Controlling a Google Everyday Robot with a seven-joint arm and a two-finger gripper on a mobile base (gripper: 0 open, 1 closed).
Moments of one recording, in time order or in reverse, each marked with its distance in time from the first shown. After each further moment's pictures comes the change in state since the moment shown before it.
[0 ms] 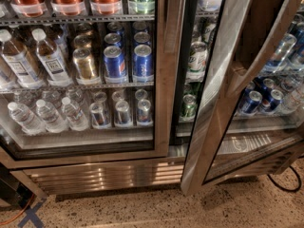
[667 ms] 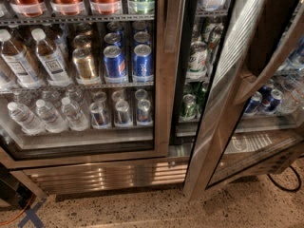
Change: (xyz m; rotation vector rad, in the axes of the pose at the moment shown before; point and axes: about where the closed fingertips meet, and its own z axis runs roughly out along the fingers) arm 0.018 0.011 -0.086 0.194 0.014 0.036
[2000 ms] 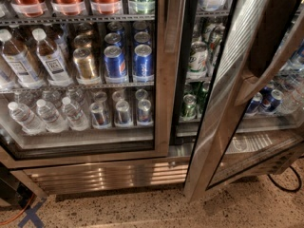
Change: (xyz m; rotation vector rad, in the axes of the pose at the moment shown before) arm -0.047 0.065 -0.231 0.702 0.193 0.052
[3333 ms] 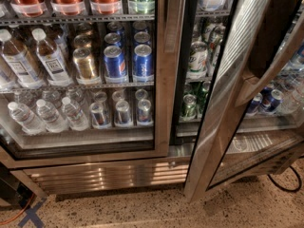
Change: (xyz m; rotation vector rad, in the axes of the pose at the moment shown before) arm -0.012 0.021 0.056 -0.265 -0.063 0.203
